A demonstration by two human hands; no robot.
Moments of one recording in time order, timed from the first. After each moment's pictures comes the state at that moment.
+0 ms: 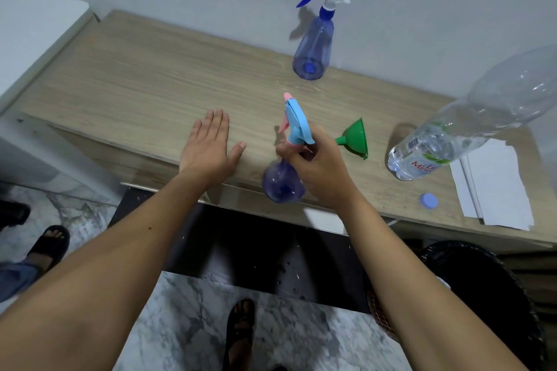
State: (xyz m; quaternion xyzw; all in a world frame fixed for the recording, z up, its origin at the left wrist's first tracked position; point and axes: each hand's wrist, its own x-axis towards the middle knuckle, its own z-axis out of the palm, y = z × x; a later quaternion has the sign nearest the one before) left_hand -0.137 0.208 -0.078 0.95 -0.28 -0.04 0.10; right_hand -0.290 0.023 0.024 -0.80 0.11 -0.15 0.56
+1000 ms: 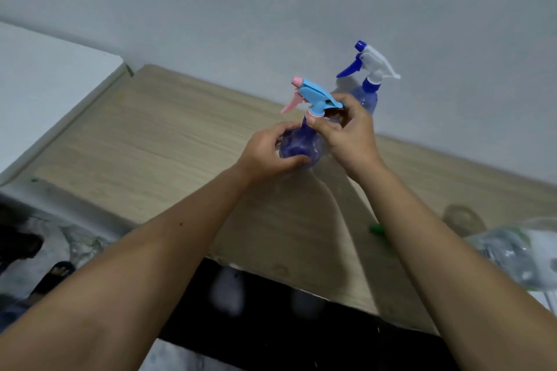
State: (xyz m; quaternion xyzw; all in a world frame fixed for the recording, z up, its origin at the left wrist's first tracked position) left_hand -0.012 0.116 -0.029 0.78 -0.33 -0.08 0.52; right_hand -0.088 -0.047 0.051 -0.78 0.17 -0.18 0.57
